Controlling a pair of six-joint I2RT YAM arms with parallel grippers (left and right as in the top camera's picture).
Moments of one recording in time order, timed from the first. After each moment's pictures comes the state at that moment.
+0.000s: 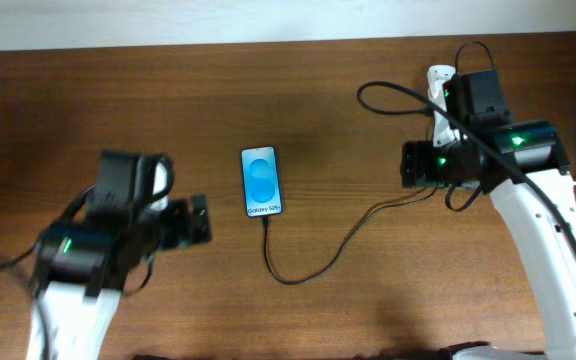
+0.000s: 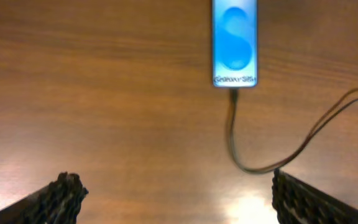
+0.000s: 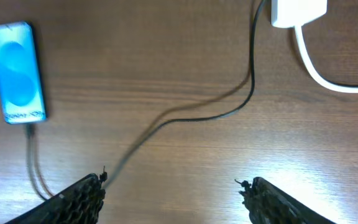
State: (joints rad) left arm -0.18 1.11 1.26 -1.26 0.03 -0.31; right arm 0.14 1.46 1.49 -1.25 -0.02 0.19
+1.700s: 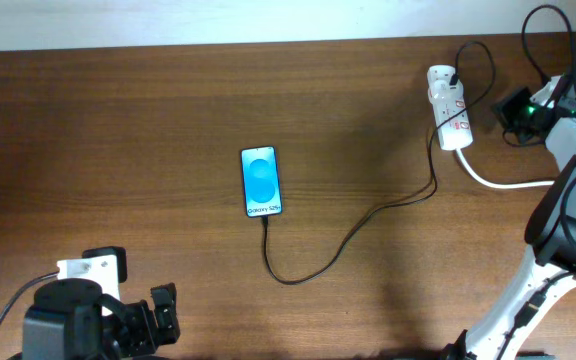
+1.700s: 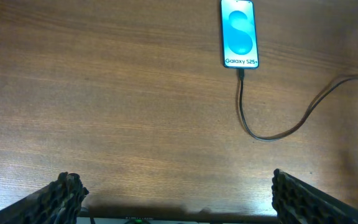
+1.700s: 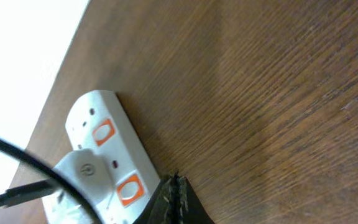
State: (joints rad) left arm -0.18 0.66 1.26 -1.53 -0.03 -0.31; right arm -0.47 2.26 1.64 -0.29 -0.48 0.54
